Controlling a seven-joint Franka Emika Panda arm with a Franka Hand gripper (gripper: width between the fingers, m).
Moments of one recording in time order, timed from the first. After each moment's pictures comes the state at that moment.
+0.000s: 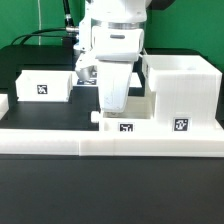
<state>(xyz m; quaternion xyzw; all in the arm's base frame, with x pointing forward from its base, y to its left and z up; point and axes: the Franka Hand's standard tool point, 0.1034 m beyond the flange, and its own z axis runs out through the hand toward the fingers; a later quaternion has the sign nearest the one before) 0.543 -0.003 0.011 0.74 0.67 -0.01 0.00</state>
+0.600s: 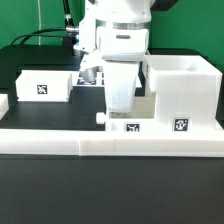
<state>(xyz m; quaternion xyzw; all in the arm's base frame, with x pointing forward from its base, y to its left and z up) 0.542 0.014 0.010 0.73 0.69 -0.02 0.00</state>
